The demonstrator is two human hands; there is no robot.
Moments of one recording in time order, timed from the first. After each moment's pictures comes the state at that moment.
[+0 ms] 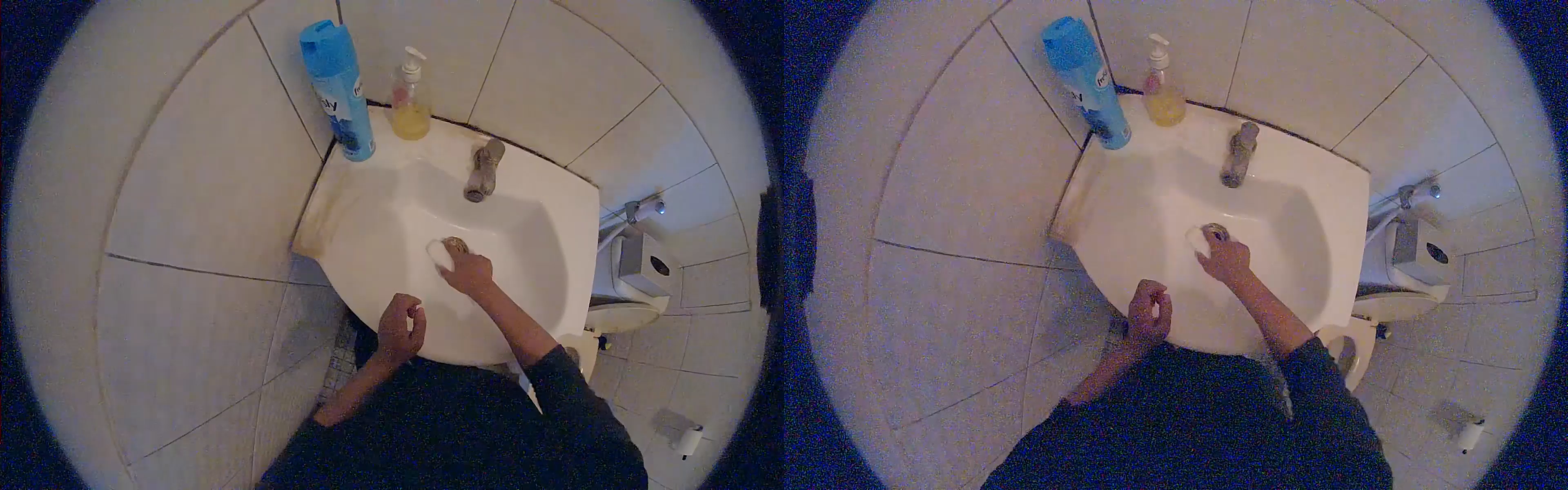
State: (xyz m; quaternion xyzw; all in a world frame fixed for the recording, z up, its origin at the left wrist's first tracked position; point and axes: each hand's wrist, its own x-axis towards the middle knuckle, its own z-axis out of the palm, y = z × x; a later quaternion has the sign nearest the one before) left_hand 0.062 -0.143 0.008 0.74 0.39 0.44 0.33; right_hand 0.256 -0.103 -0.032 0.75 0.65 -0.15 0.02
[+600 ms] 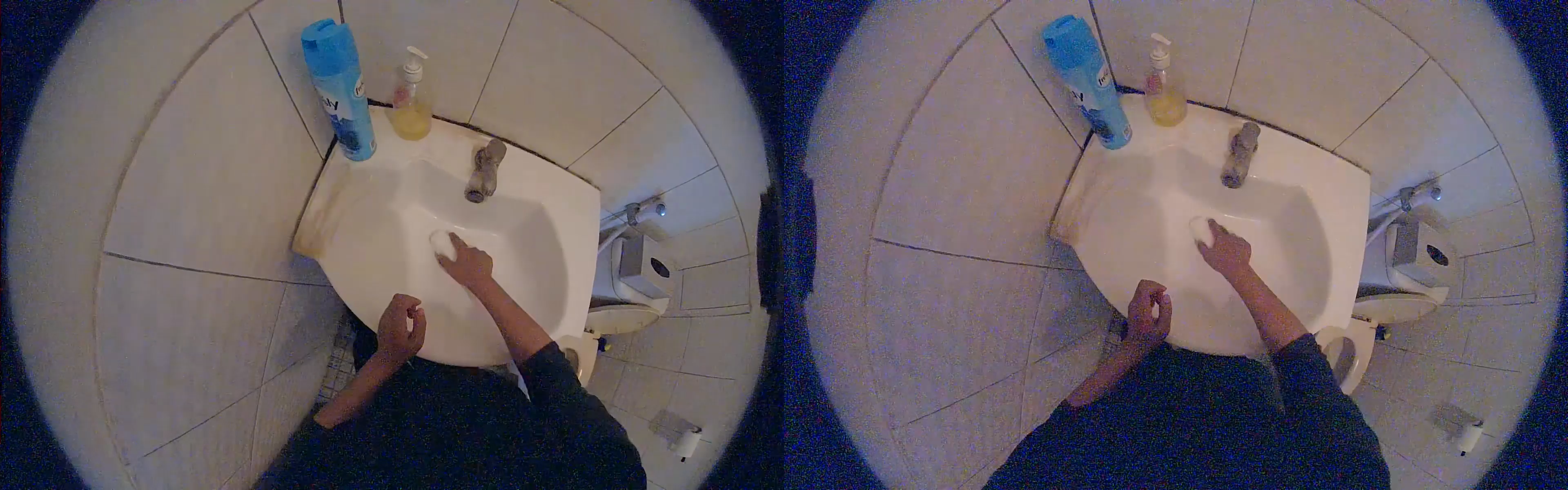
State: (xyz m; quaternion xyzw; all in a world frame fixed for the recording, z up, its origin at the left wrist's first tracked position) left_hand 0.064 -0.143 0.005 0.73 0.40 0.45 0.33; right_hand 0.261 -0.091 -0.042 0.77 0.60 -0.19 0.01
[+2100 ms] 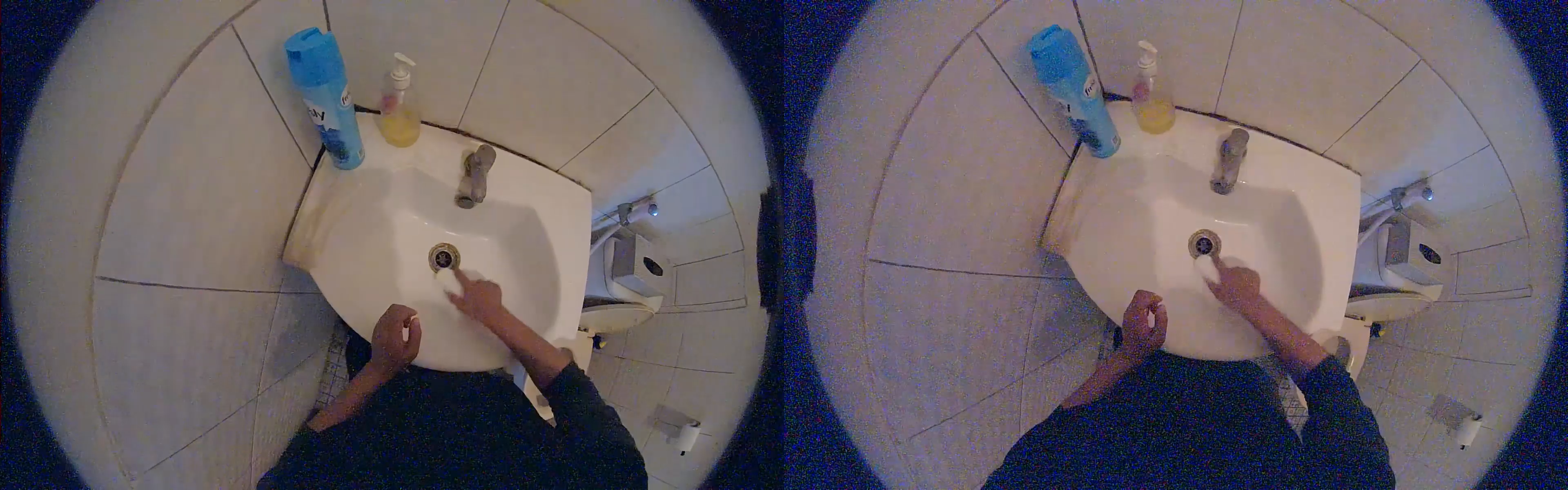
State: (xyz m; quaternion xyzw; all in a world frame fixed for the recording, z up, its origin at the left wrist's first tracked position) left_hand 0.065 -0.141 0.004 0.75 0.38 0.44 0.33; right_hand 0.283 -0.144 -0.029 0.73 0.65 -0.18 0.11
